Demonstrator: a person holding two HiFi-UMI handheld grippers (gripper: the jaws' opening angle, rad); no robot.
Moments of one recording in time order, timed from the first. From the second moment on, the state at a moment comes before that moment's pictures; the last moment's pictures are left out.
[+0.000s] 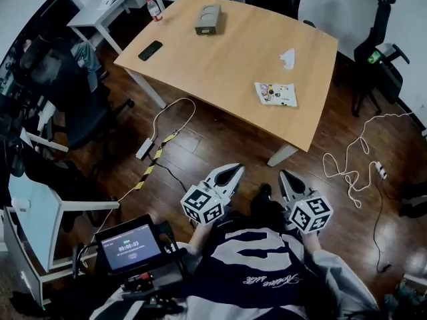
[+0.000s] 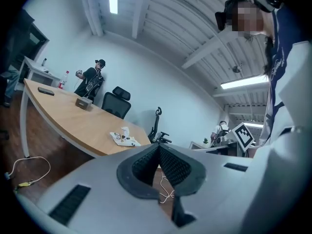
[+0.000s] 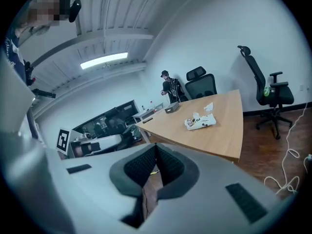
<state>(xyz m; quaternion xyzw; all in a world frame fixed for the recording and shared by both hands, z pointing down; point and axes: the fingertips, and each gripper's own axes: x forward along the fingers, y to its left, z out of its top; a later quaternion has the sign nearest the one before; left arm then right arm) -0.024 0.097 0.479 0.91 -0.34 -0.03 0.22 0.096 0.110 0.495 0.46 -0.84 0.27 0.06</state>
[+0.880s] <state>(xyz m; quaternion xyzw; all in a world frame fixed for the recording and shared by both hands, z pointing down) 0.046 -0.051 0.496 0.88 -0.40 0.03 0.24 0.170 -0.066 0.530 0.38 -0.87 0.32 0.04</state>
